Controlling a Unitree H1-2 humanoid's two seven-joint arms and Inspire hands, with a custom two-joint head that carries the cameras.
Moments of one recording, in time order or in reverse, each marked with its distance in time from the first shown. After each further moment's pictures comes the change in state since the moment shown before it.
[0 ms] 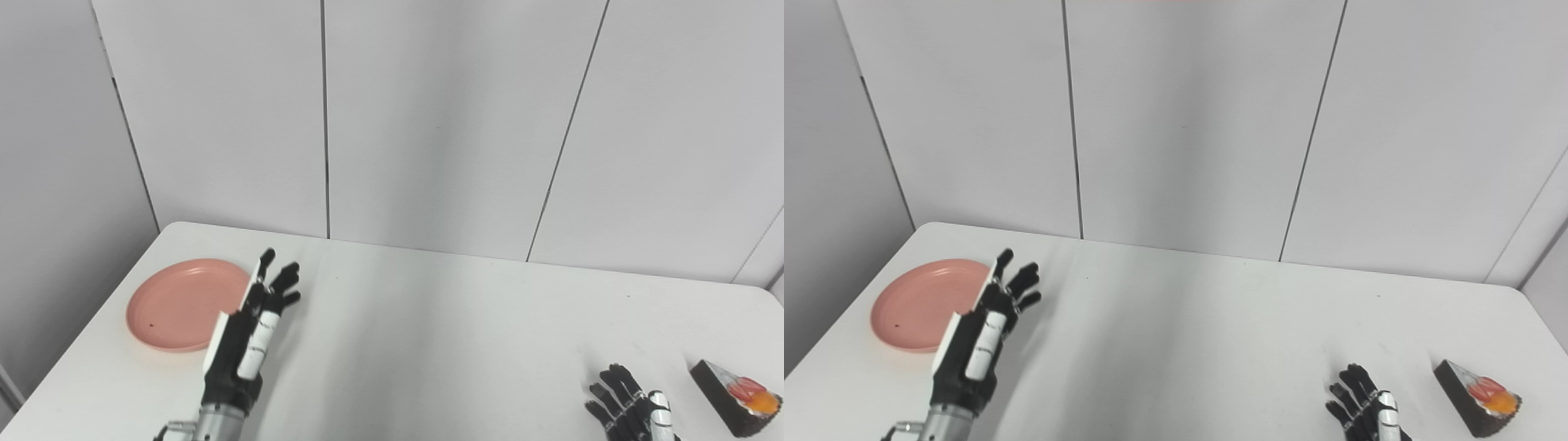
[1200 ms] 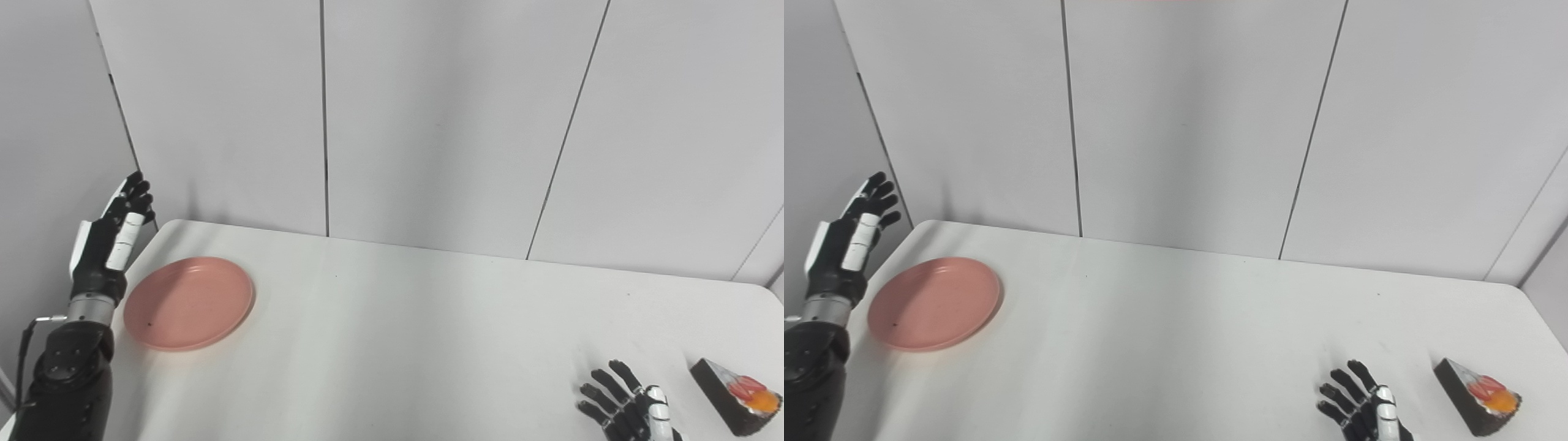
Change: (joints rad) left arm -0.354 0.419 0.228 0.721 -0.106 -0.173 -0.043; right arm -0.014 -0.008 -0.003 0.011 0.009 0.024 -0.004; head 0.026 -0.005
